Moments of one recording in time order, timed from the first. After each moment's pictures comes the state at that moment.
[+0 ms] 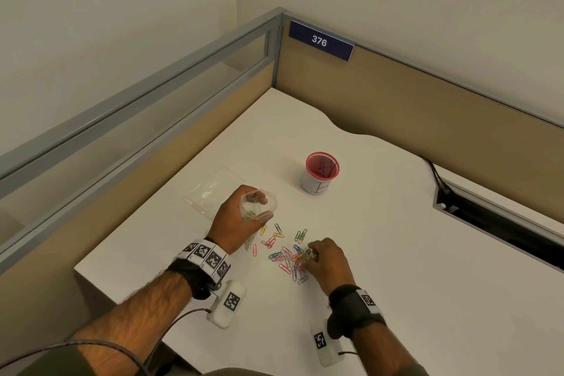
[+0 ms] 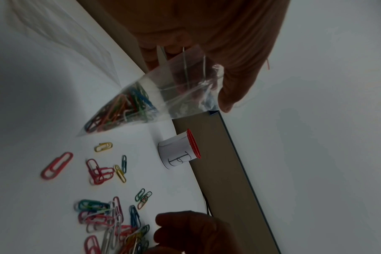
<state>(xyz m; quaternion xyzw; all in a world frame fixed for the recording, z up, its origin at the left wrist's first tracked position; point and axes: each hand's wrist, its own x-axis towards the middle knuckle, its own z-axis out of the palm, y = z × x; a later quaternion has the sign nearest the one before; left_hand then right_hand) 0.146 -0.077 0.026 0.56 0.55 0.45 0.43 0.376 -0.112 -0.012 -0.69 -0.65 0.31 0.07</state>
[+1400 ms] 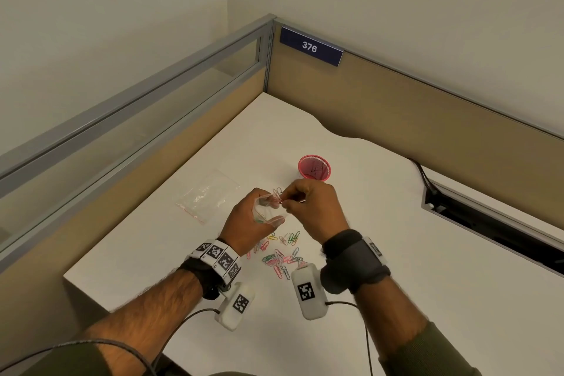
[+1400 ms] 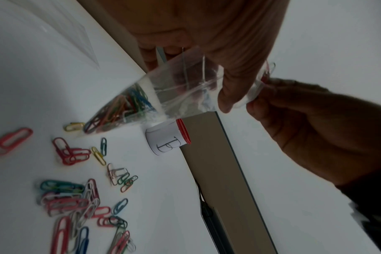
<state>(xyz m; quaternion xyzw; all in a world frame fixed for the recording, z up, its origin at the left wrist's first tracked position) 0.172 -0.074 0.033 0.59 0.53 0.42 0.44 0.330 -0.067 0.127 -0.58 -0.71 0.30 0.27</state>
